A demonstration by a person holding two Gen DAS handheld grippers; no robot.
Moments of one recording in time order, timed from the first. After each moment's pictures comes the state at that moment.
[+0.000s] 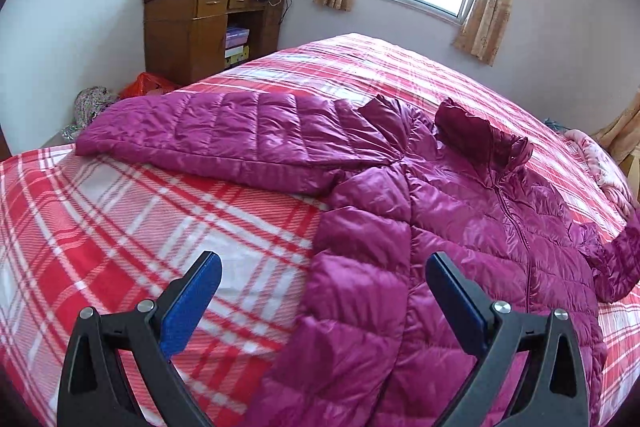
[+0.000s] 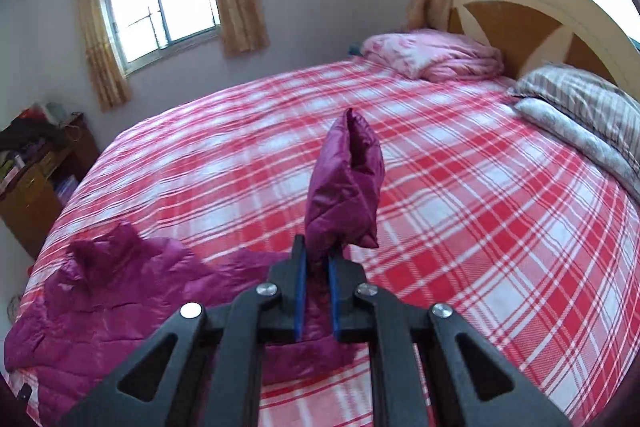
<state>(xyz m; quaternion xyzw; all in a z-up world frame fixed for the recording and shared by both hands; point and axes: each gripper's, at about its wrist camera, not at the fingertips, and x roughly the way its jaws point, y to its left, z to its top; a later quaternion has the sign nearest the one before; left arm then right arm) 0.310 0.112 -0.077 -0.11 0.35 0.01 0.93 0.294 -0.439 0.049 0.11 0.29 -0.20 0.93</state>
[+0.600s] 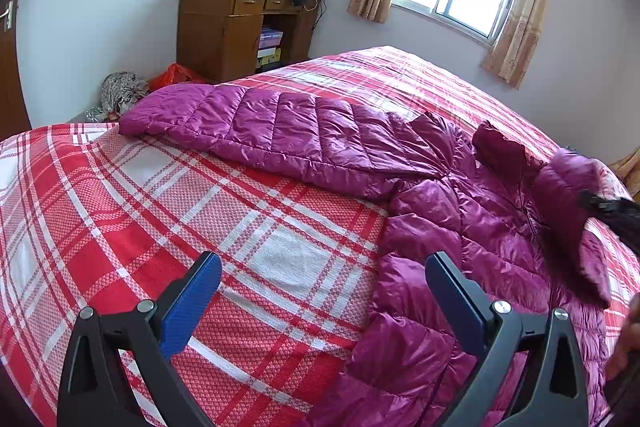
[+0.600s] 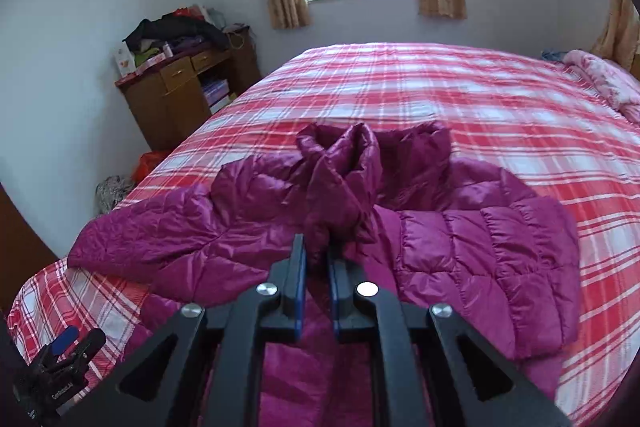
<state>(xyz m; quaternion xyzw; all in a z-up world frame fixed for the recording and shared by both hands) 0.298 0.150 -0.085 -0.15 0.34 0.06 0.93 0.386 -0.173 -0.055 0.07 0.36 0.06 0.93</state>
